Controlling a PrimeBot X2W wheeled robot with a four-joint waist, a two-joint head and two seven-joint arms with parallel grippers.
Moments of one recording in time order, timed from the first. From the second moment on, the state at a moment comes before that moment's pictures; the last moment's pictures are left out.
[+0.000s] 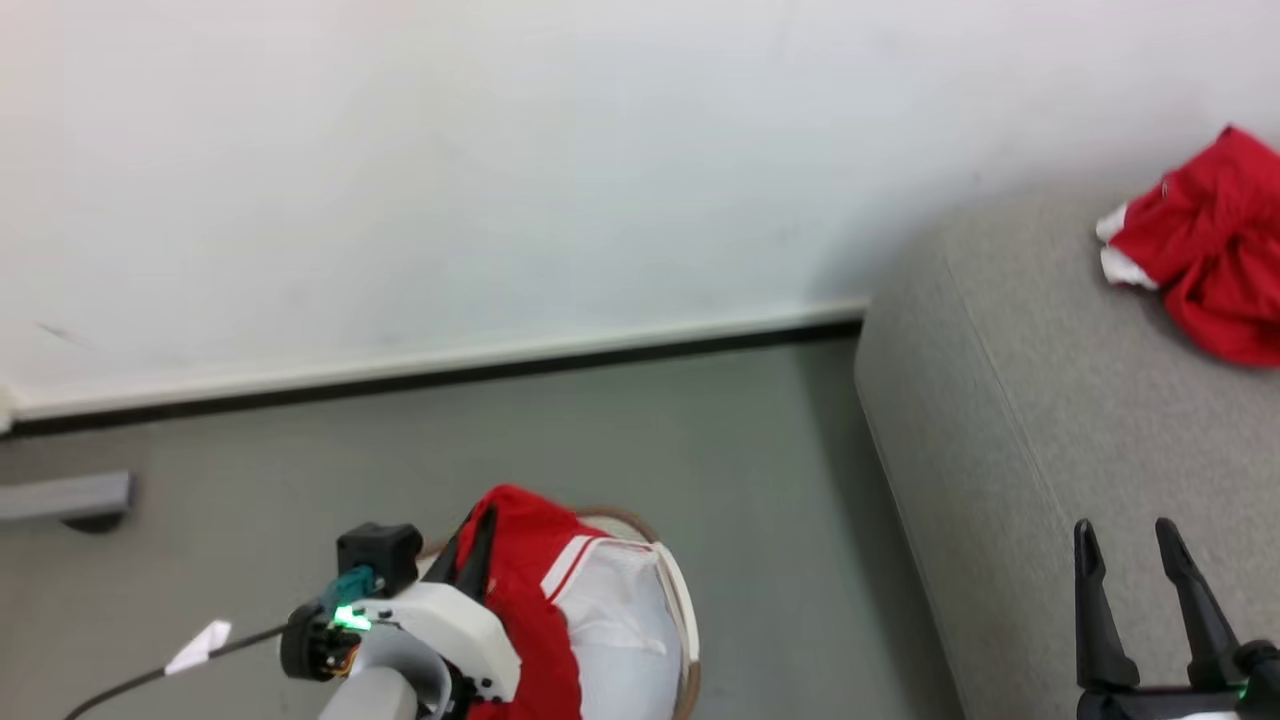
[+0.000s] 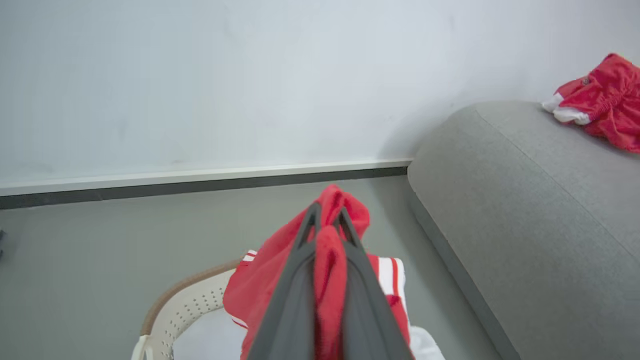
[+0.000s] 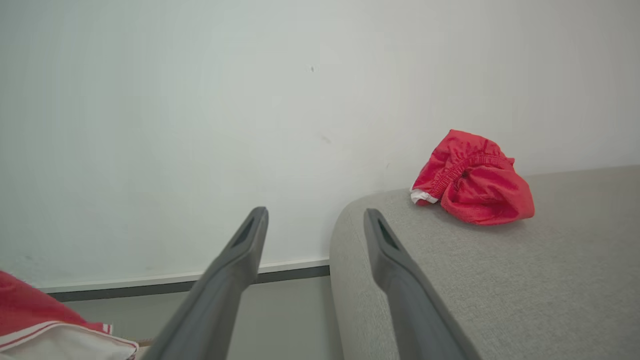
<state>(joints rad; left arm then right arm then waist) -0.45 0.05 -0.25 0.83 -0.27 -0.10 -0.26 0.00 -0.05 -0.04 0.09 0.24 0.13 -0.26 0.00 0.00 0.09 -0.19</state>
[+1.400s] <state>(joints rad) -0.13 0.09 -0.29 0.16 -0.29 -0.11 -0.19 -0.03 -0.21 0.28 0.08 0.29 0.13 -0.26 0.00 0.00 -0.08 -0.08</state>
